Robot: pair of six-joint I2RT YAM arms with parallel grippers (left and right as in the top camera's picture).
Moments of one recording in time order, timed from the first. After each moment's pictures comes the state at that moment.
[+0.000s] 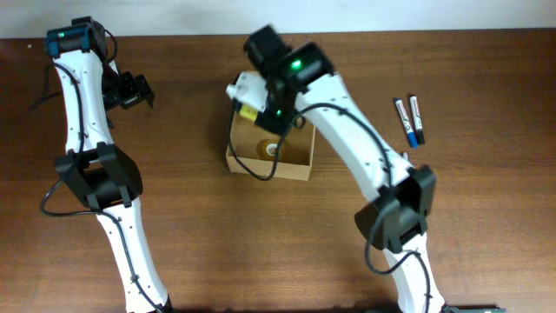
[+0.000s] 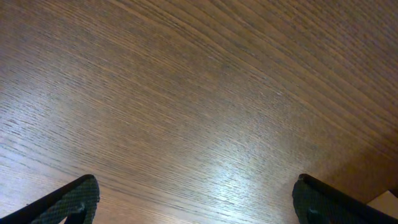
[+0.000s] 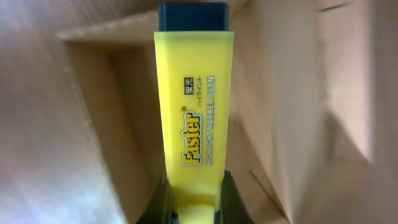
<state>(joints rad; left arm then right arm) 0.23 2.65 2.76 -1.68 0.06 -0.27 0.59 2.28 2.31 -1.35 -0.05 -0.61</state>
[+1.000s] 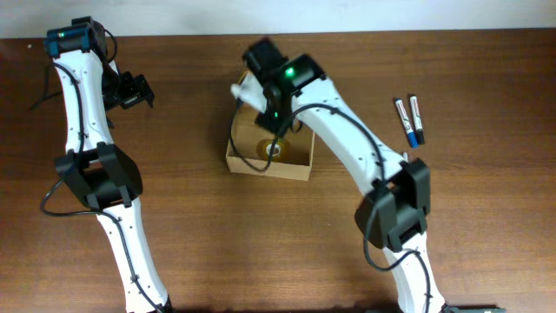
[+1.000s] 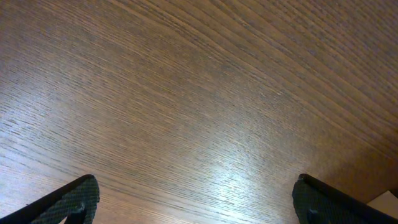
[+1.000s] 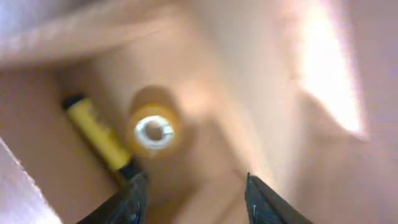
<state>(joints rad) 0.23 2.65 2.76 -1.68 0.06 -0.27 0.58 2.26 2.30 -1.26 0.08 -0.42</state>
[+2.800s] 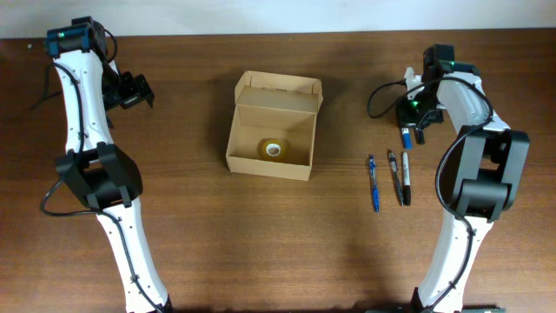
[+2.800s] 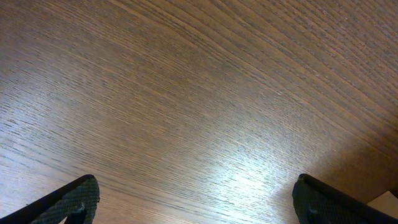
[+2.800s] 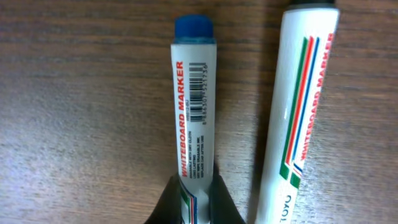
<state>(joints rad) 0.23 2.65 2.76 -1.68 0.06 -0.27 -0.14 2.33 1.85 -0.97 -0.09 -0.17</state>
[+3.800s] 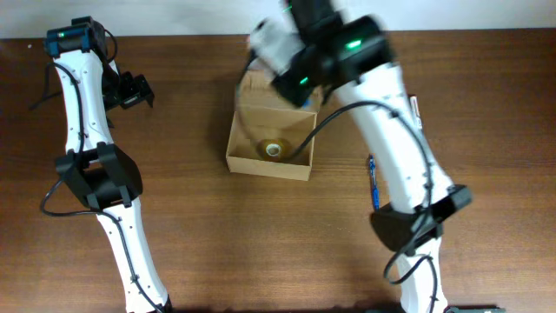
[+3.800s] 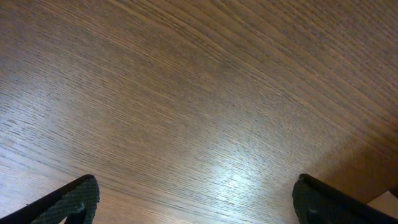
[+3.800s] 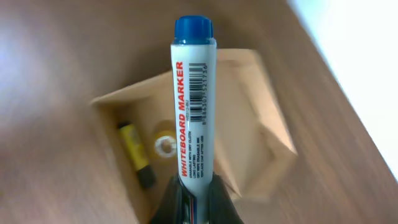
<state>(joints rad) 0.23 2.65 2.76 -1.68 0.06 -0.27 0.53 2.20 2.61 -1.46 -0.13 -0.53</state>
